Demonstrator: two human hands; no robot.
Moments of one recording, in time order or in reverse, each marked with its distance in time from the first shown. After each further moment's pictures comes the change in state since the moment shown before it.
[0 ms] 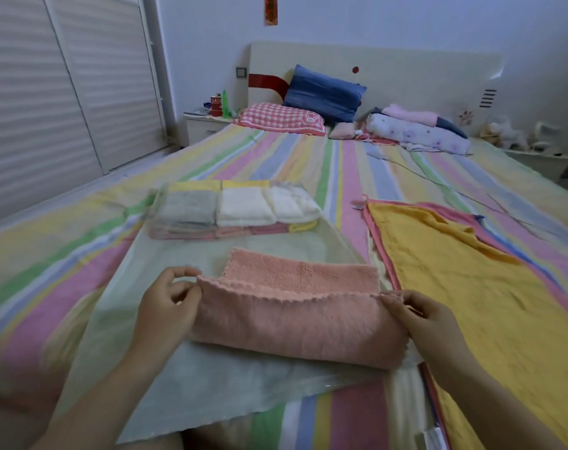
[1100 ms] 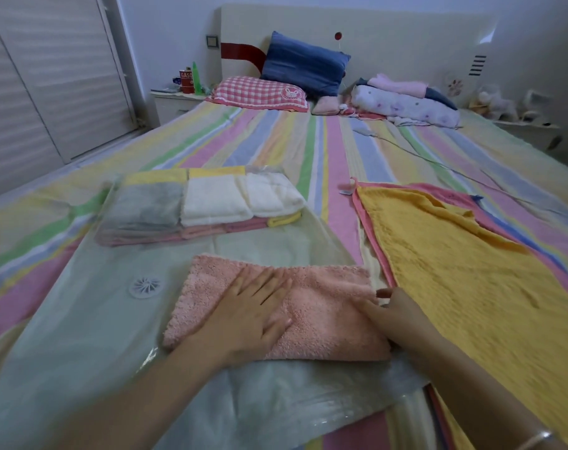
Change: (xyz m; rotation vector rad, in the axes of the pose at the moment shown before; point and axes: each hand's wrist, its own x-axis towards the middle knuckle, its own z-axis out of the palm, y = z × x) left_hand 0.042 -0.033 0.134 0.964 -0.779 0.739; right_hand 0.072 0.015 0.023 -0.522 -0.110 0.437
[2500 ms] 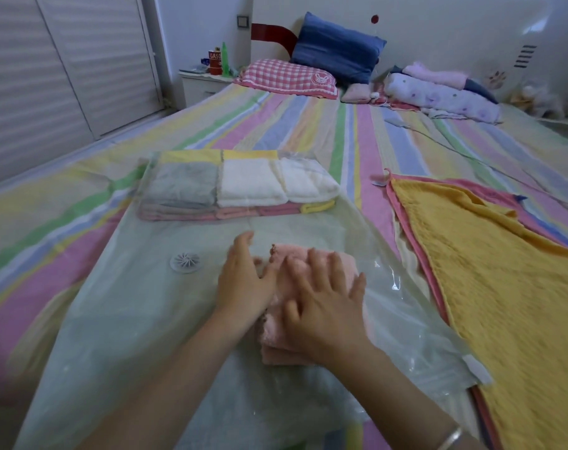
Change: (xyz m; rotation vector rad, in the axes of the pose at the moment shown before) left_hand -0.018 -0.012 -0.034 -0.907 0.498 -0.753; right_hand -0.051 -0.069 0.119 -0.641 0.068 -0.608
